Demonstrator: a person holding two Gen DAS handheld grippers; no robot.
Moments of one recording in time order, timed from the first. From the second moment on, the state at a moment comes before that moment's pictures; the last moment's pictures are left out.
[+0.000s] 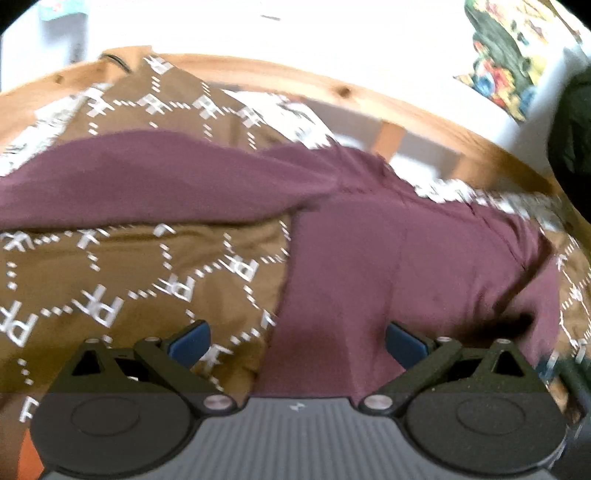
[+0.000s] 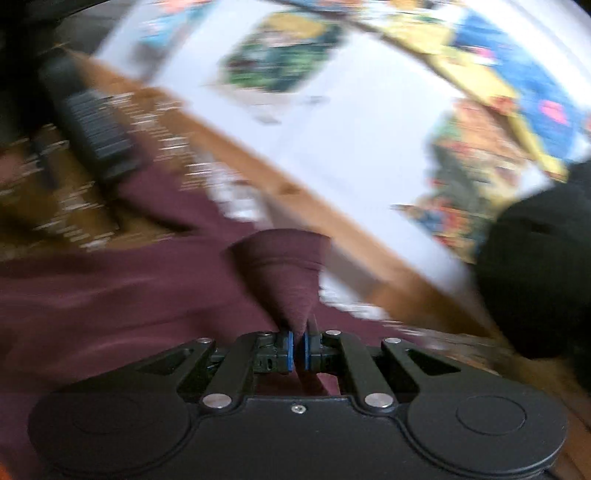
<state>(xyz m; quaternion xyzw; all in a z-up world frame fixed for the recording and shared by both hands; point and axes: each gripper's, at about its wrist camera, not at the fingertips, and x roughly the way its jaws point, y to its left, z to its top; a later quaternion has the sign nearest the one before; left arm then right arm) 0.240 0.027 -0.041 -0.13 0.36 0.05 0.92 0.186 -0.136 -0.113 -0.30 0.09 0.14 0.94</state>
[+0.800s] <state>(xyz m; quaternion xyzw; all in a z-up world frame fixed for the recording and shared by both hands) 0.260 0.010 -0.070 -0.14 0.37 -0.04 0.92 0.158 -0.161 -0.117 -0.23 0.21 0.28 0.91</state>
